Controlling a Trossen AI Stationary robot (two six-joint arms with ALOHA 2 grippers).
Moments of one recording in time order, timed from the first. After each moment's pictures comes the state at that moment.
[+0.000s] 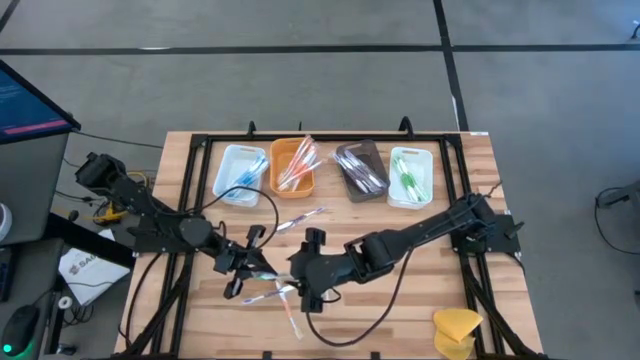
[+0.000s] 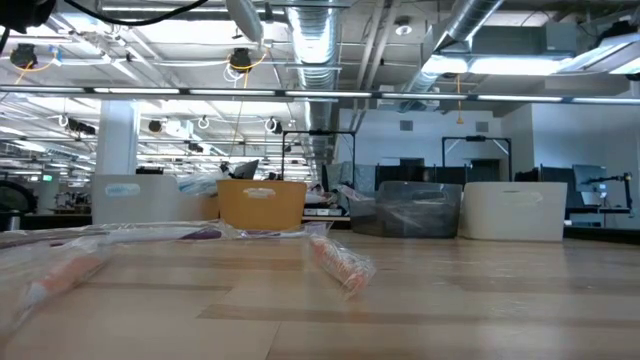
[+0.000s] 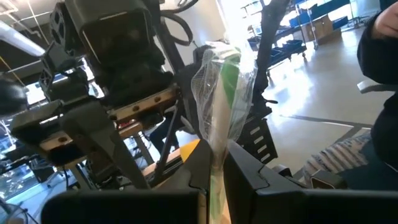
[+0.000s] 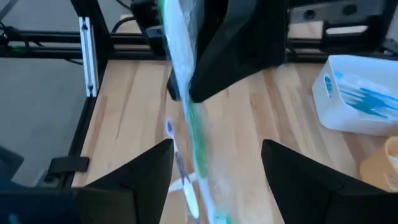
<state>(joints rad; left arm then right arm) -0.50 1.13 0.39 0.85 -0.05 0.43 0.42 2.03 1.98 -0.63 0.38 0.24</state>
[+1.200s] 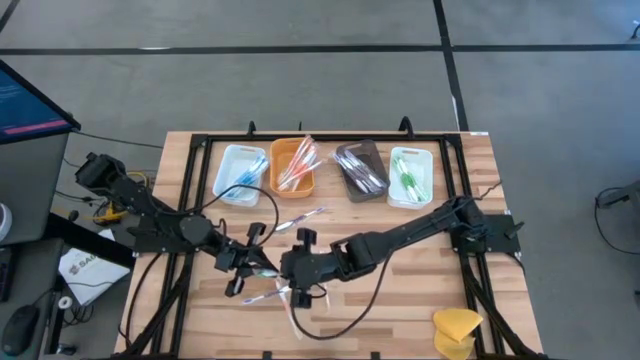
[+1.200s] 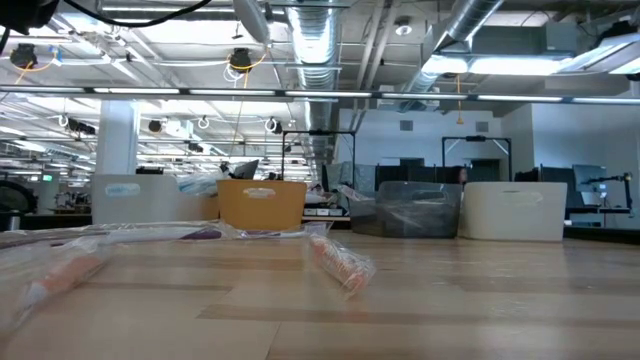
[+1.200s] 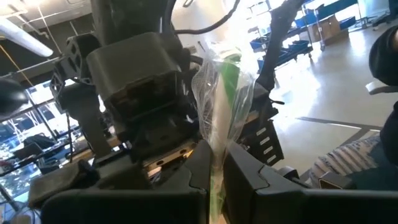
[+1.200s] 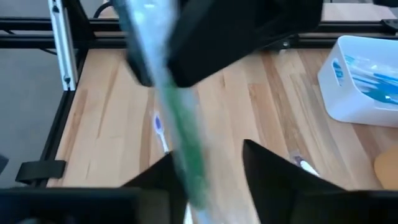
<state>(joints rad) -0.49 1.13 0.39 0.86 -0.06 0.43 0.37 2.11 1.95 -0.55 0.36 0.24</state>
